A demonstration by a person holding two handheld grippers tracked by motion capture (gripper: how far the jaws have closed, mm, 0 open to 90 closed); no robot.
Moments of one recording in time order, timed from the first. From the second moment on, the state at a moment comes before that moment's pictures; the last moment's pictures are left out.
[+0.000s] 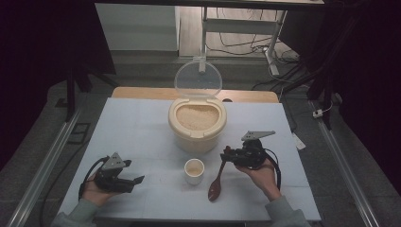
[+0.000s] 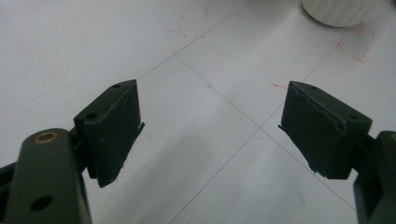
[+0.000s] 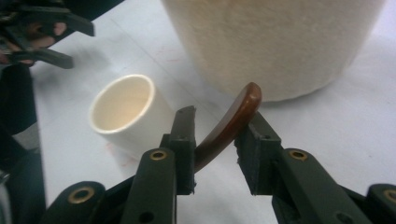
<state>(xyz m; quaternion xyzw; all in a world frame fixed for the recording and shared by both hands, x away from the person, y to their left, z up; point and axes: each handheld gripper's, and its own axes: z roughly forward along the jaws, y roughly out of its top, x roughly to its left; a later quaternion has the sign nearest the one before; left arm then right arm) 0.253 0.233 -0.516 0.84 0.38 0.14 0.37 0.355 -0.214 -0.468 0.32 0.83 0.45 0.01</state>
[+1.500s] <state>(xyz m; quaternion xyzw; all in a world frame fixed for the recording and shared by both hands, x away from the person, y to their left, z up) 0.252 0.232 -0.517 0.84 0.38 0.13 0.37 0.344 -0.227 -0.493 0.34 0.83 0.41 0.12</state>
